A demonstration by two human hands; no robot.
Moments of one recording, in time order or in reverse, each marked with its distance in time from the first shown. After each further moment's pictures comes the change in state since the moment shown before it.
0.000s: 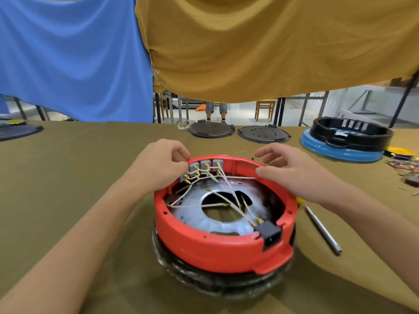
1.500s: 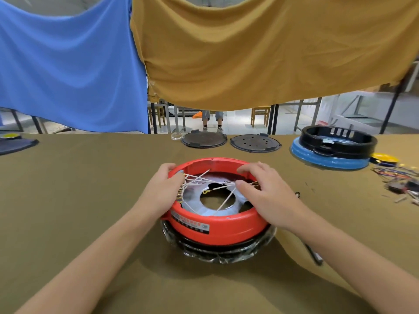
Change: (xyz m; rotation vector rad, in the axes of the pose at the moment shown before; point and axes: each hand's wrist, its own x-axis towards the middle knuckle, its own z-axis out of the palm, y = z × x) left_hand 0.001 -0.005 0.049 -0.517 0.055 -0.320; right_hand 0.001 0.019 0.029 -0.131 0.088 -0.112
